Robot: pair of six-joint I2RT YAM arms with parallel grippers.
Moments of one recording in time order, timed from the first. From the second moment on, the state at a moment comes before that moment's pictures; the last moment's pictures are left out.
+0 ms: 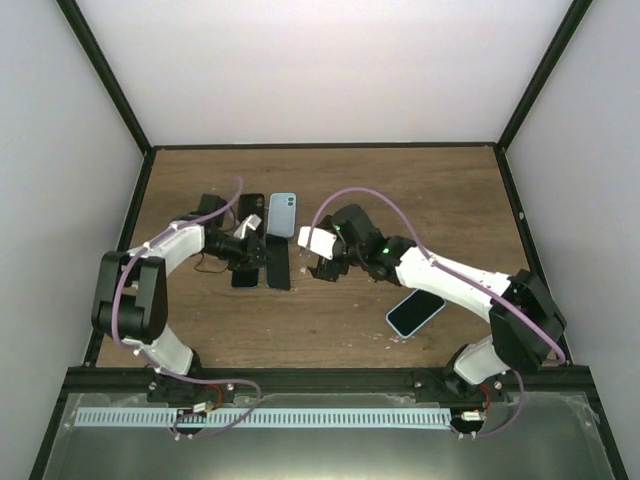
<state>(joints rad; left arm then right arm) -0.15 1.60 0.96 -0.66 0.90 -0.25 0.83 1.48 1.01 -0.21 -0.06 -0.68</state>
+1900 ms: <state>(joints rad) -0.17 1.71 1.12 -0.71 0.61 -0.21 0.54 1.38 0.96 -0.46 -0.31 -0.70</state>
